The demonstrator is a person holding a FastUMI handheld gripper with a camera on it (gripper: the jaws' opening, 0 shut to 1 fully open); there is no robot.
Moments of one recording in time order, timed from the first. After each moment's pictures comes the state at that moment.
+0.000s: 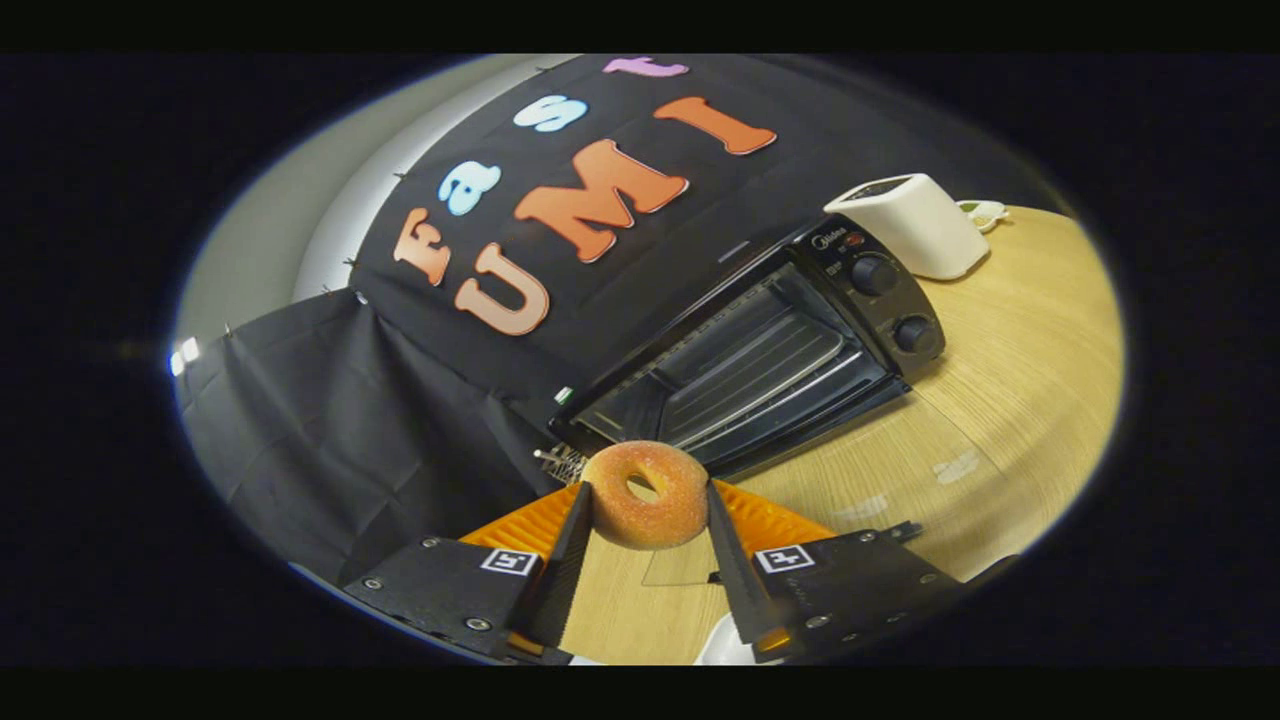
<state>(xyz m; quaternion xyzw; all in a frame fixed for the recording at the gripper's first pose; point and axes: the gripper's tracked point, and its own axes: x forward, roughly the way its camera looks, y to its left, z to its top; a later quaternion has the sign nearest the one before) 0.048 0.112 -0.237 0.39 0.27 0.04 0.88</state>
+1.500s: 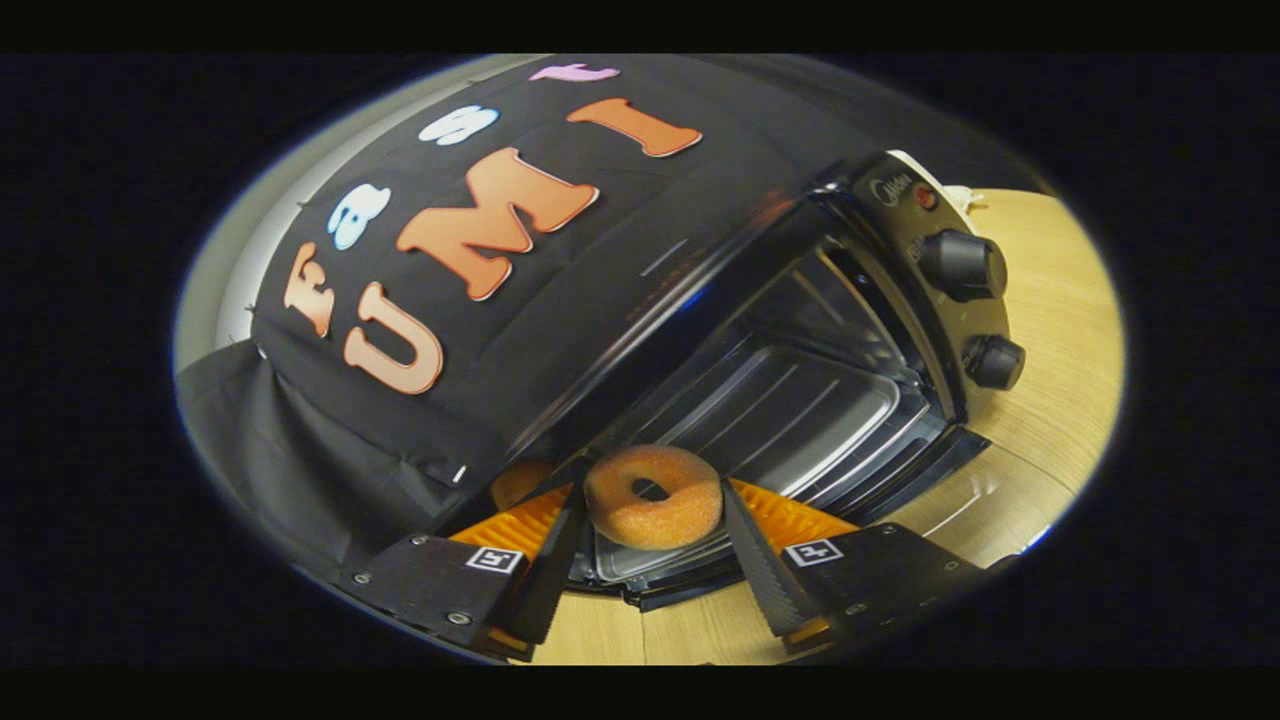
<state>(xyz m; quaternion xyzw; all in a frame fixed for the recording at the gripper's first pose) 0.186 0.087 -0.286 0.37 0.25 -0.09 0.89</state>
